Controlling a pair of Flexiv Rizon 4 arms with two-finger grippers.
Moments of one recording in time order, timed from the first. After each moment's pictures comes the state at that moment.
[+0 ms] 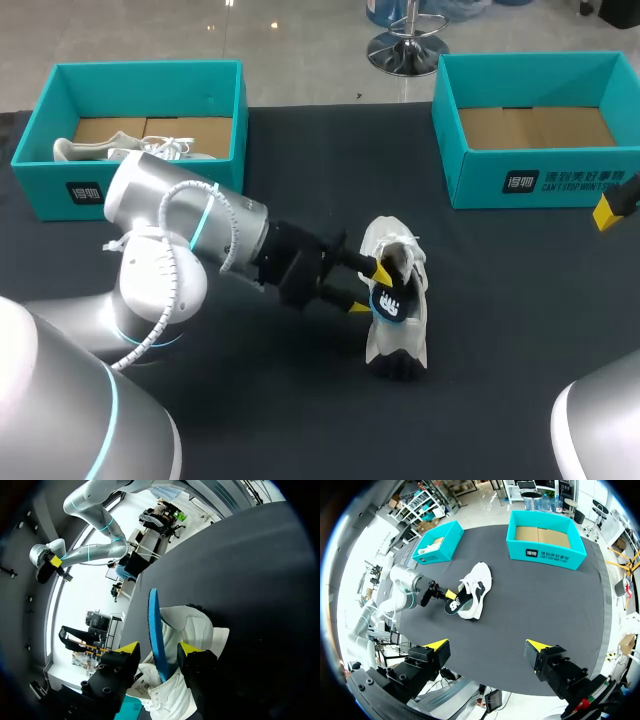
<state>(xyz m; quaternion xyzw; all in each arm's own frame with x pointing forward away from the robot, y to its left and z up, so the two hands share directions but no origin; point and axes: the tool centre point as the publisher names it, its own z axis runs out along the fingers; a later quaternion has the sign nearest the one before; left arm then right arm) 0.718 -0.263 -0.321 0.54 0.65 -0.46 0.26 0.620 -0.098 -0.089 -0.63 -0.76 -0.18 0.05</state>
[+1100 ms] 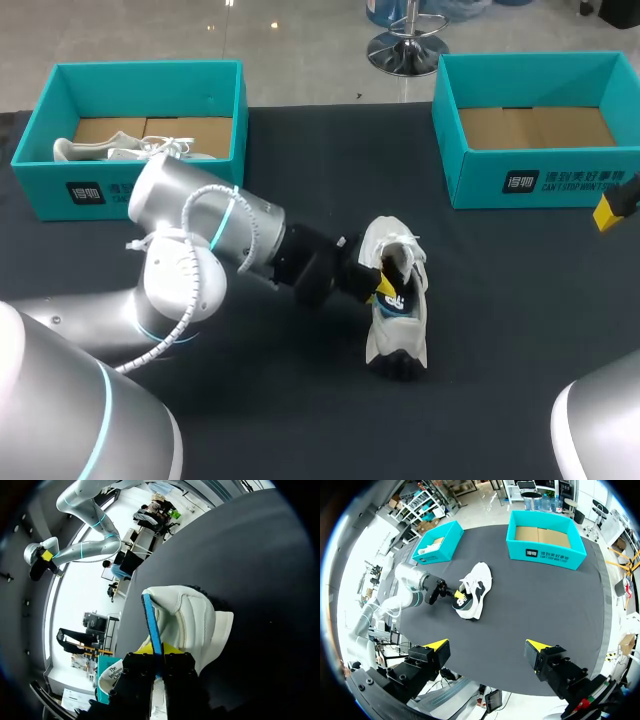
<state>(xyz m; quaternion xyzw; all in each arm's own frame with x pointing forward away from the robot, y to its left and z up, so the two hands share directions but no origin) 0.736 -0.279 -0.349 0.56 0.65 -0.45 0.26 0.620 -0.098 -0.089 -0.63 -0.76 -0.18 0.05</state>
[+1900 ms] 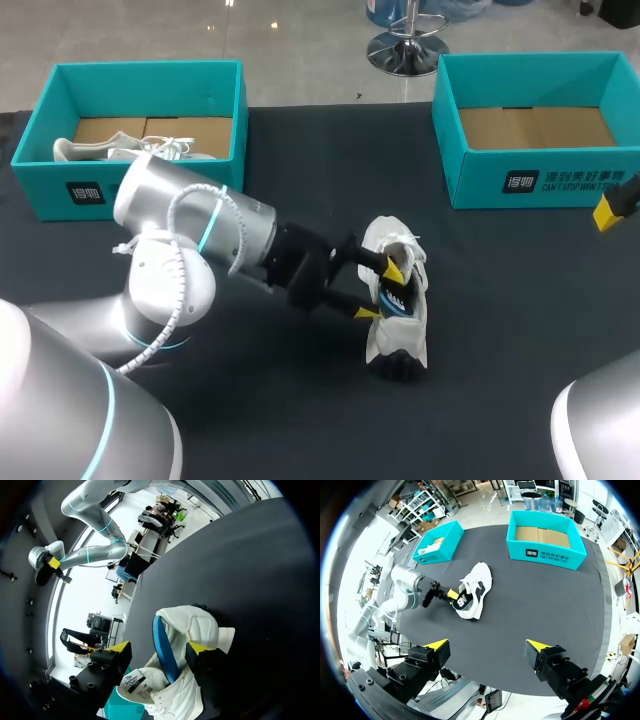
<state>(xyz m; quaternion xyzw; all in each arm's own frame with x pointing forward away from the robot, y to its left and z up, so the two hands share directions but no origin) 0.718 -0.274 -0.322 0.55 0.64 -0.46 0.27 0.619 -0.098 -0.089 -0.63 -0.76 -0.18 0.05</state>
